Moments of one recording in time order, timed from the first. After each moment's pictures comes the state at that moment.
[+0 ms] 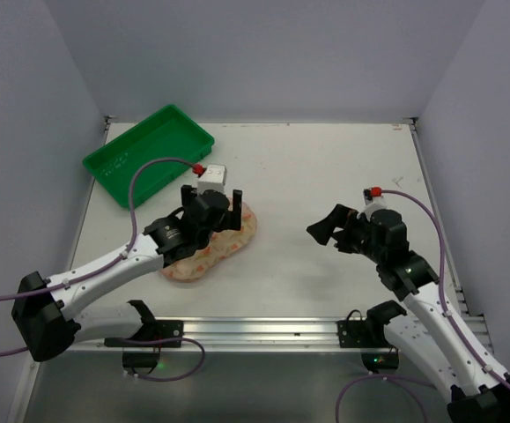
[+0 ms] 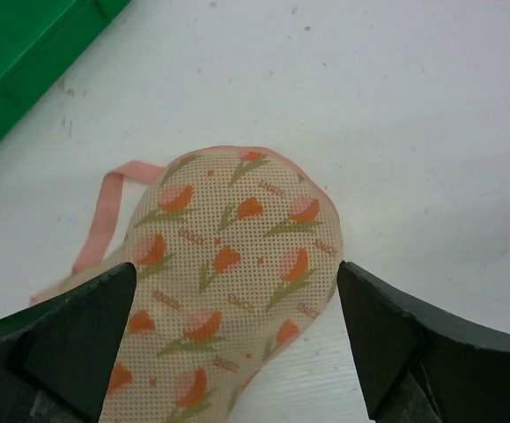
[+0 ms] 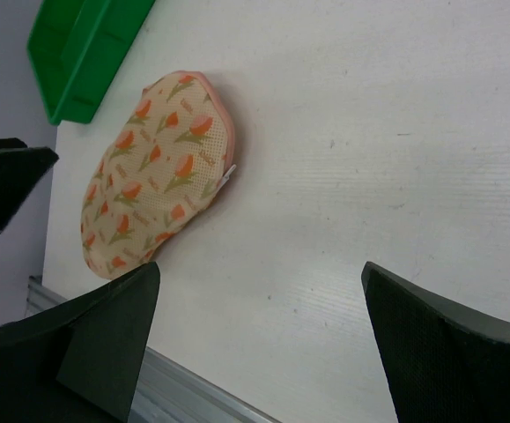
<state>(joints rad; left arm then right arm) -0.86 1.21 0.91 -0.33 -0.57 -0.35 0.38 0.65 0.58 -0.41 -0.15 0.71</state>
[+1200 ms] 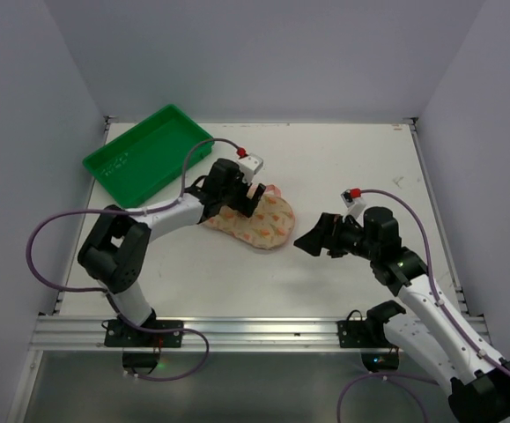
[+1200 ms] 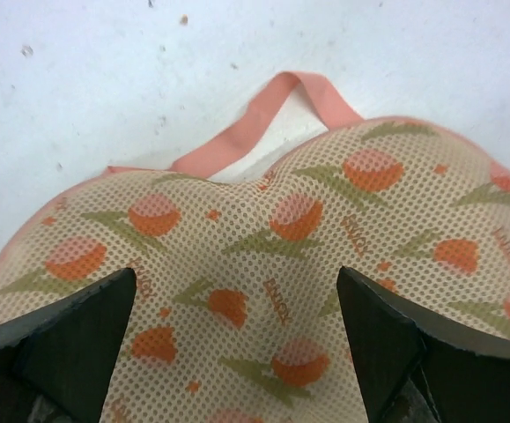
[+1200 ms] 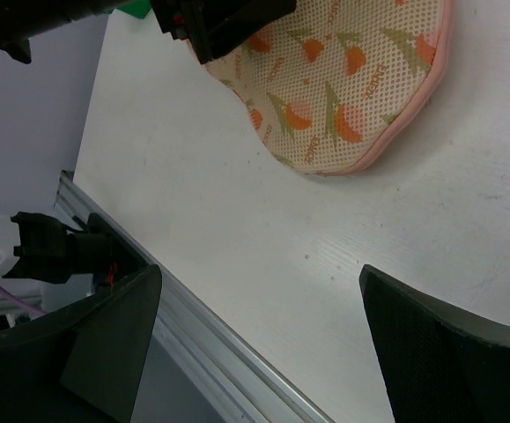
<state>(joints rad) -0.58 1.73 1.05 -0.02 0.01 0.04 0.40 0.73 0.55 -0.33 -0.44 0.61</state>
